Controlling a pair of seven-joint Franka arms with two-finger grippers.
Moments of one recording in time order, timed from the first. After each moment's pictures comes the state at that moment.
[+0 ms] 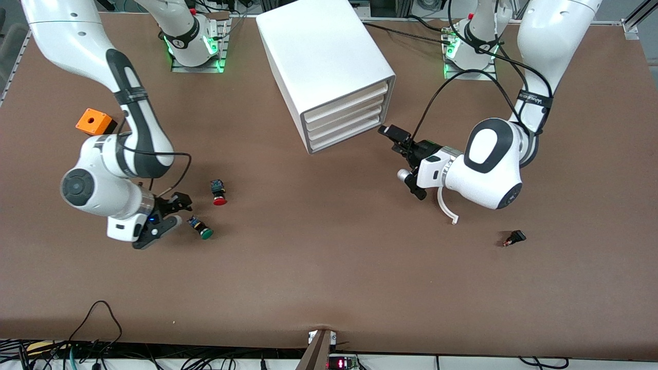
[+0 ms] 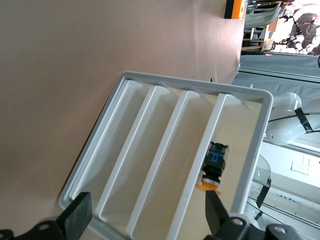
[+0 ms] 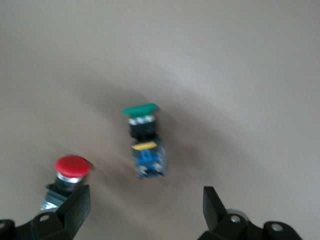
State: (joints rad) left arm -0.12 0.53 -0.22 -1.69 -0.84 1.62 0.50; right arm 0.13 0.59 0.01 -1.67 0.08 2.24 -0.59
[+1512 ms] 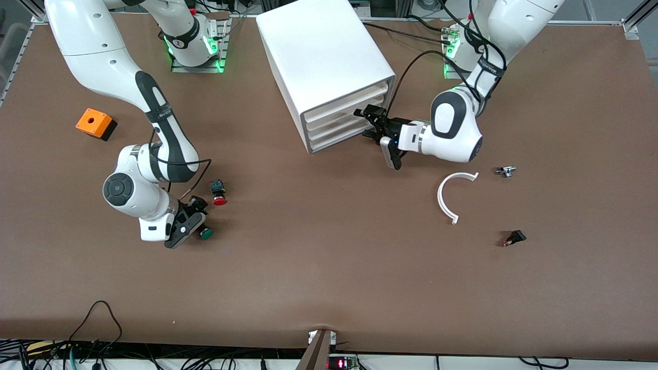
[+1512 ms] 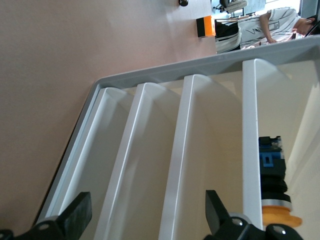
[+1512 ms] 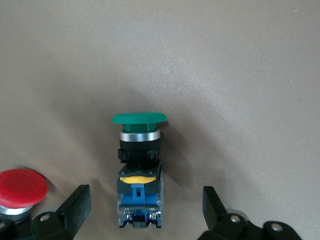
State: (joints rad) left arm -0.12 0.42 -0.37 -2.15 -1.20 2.03 0.97; right arm 0.15 0.69 -0.01 -1.74 0.08 2.46 -0.74
